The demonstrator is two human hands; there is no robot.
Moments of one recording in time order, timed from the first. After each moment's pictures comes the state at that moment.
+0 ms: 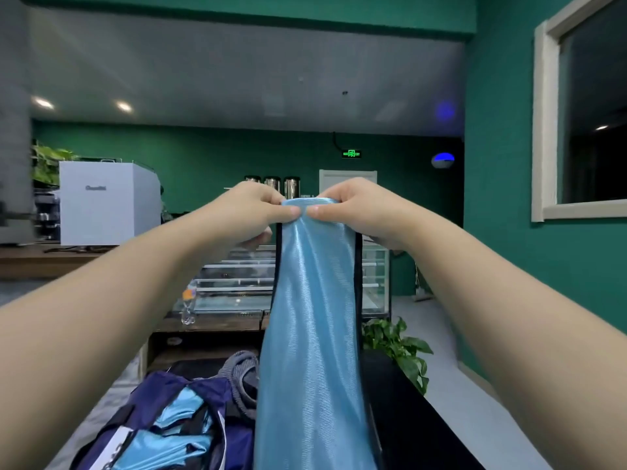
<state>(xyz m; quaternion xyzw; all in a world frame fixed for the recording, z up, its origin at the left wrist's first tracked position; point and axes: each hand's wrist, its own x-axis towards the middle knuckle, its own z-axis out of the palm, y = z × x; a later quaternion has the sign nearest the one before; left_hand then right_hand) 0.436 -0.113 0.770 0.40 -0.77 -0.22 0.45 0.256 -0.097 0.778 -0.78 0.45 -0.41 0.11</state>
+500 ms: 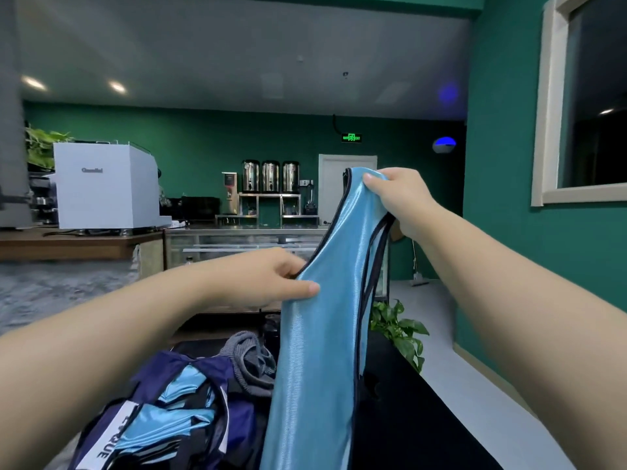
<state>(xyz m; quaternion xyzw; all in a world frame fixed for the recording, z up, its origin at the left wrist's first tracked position) 0.439 -0.107 0.704 0.36 -0.91 -0.14 0.16 0.213 -0.133 0.762 -0.60 0.51 -0.61 0.10</state>
